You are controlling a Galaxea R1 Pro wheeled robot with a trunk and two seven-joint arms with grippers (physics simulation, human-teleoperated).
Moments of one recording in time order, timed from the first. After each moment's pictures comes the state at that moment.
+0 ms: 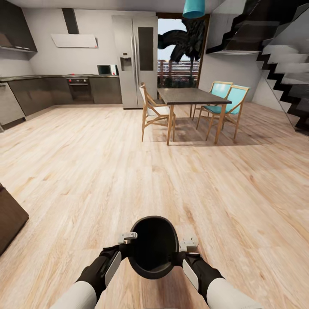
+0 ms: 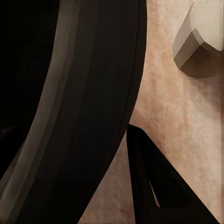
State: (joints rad) left arm -0.58 -0.15 -0.04 -0.55 0.12 0.37 0.05; right arm -0.65 0.17 0.05 -0.30 -0.08 0.25 -0.07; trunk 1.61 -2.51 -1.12
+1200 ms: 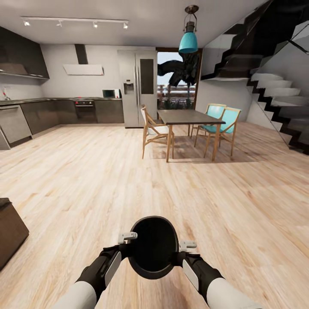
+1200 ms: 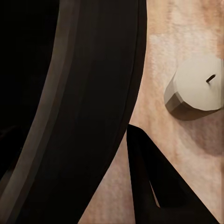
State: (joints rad) left arm -0.58 -0.15 -0.04 -0.55 0.12 0.37 0.05; right arm -0.65 0.17 0.05 -0.30 -0.08 0.25 -0.07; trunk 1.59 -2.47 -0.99
